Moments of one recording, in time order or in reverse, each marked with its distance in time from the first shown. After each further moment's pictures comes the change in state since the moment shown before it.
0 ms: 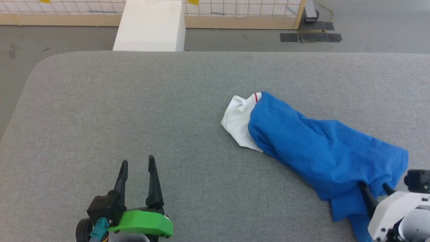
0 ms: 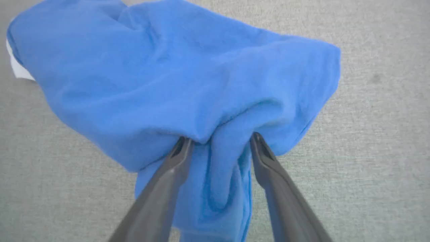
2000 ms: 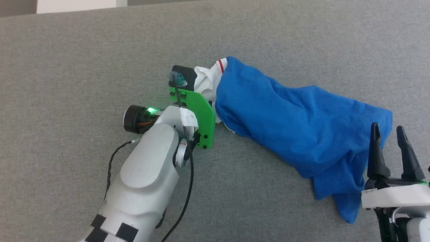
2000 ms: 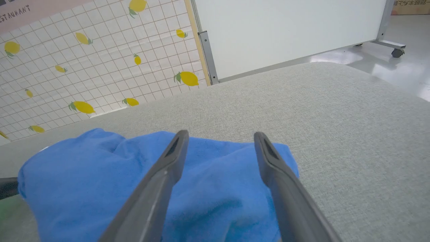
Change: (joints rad) left arm -0.755 0.001 -0.287 0.542 -0.048 -0.069 0.747; right arm -0.089 0.071 0.047 -0.009 0.074 0.000 -0.678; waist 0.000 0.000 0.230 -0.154
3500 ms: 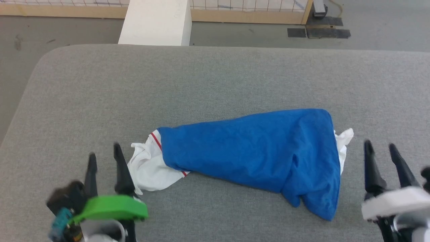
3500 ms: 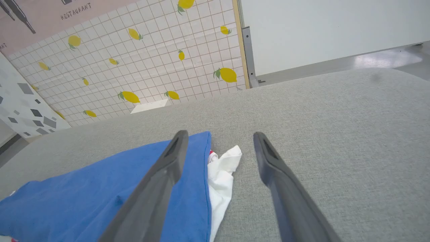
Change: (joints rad) left arm 0.705 0.080 0.337 -0.606 -0.168 0.178 -0.714; right arm 0.065 0.000 -0.023 -0.035 -0.014 0.000 0.182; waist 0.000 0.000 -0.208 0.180
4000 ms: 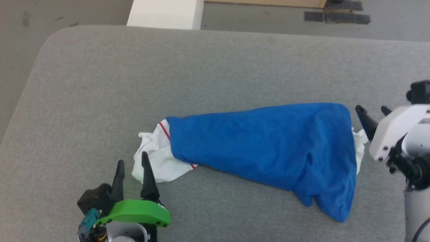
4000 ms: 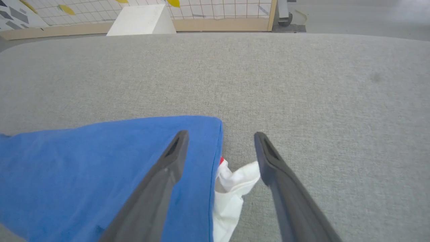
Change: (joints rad) left arm 0.000 -0.064 -0.067 0.110 0.016 -0.034 -0.029; right arm -0.387 -0.094 -0.003 0.100 -0.070 0.000 0.703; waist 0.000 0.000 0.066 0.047
